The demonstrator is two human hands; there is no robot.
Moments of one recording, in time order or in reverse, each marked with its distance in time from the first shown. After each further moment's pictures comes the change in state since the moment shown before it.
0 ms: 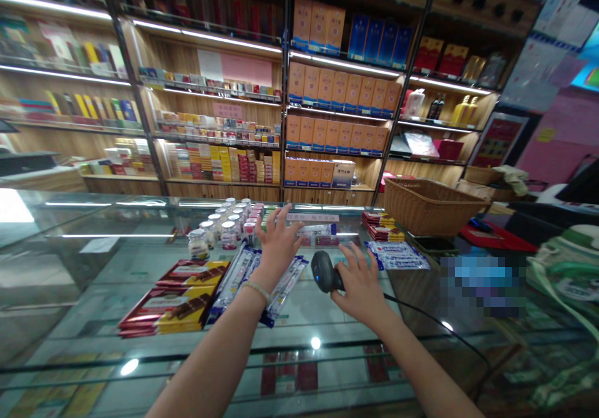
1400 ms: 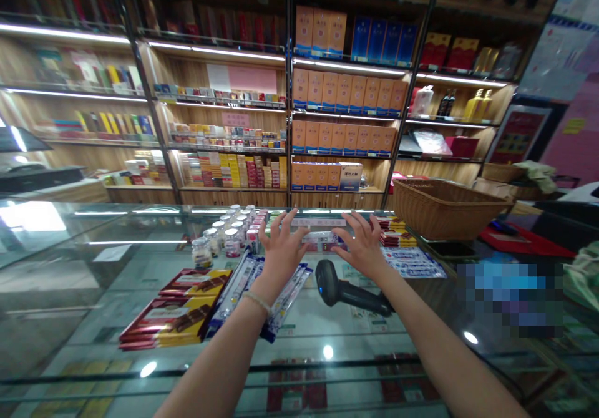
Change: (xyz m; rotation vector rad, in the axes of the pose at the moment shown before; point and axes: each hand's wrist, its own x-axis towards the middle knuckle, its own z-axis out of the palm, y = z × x) left_hand 0.003 -0.001 0.001 0.023 -0.006 0.037; right_hand 0.085 0.052 0.016 -0.073 0.308 -0.197
